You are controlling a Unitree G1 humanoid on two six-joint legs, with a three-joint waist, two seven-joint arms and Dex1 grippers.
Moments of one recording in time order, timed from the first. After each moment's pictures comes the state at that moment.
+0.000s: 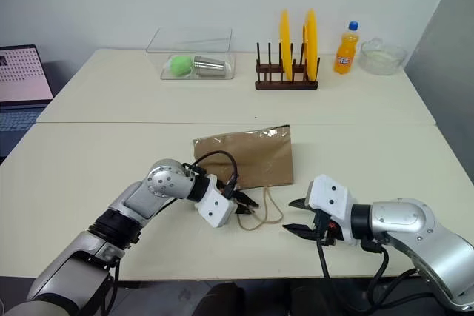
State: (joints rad) left arm -0.62 0.58 -0.45 0.30 0.09 -0.54 -1.23; right arm -0.12 -0.85 0.05 -0.82 0.50 0.84 0.82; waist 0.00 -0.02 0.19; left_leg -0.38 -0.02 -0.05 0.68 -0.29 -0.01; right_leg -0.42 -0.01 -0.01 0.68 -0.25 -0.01
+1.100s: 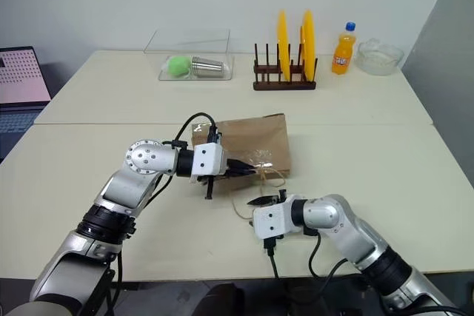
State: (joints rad) left arm -0.63 0.58 -0.27 0.13 -0.09 -0.11 -1.21; right arm -0.36 -0.54 0.57 -0.18 -0.26 -0.01 0.86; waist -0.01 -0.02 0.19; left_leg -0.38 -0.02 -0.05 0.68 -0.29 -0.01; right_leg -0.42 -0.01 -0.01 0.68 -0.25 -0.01
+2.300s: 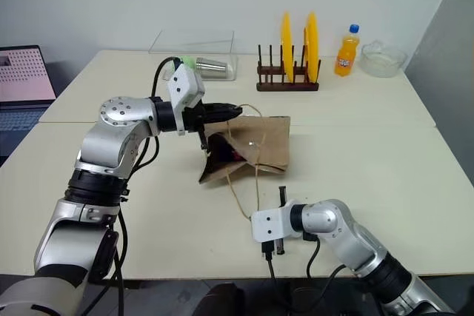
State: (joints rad) left arm -0.88 0.55 -0.11 0.25 -0.25 0.29 -1.06; right arm -0.32 -0.54 0.58 -0.24 -0.30 0.11 0.89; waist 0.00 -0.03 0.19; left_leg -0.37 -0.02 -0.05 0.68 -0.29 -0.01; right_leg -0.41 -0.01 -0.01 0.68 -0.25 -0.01
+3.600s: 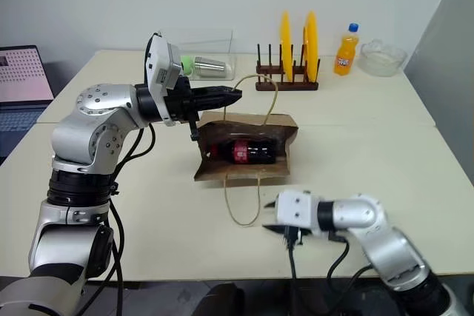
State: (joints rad) left arm -0.87 0.58 -0.02 0.06 -0.44 0.49 -1.08; right arm -0.32 -0.63 0.18 -0.66 0.18 0.65 1.03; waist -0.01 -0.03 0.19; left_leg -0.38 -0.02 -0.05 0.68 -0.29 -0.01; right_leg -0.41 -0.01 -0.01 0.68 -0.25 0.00
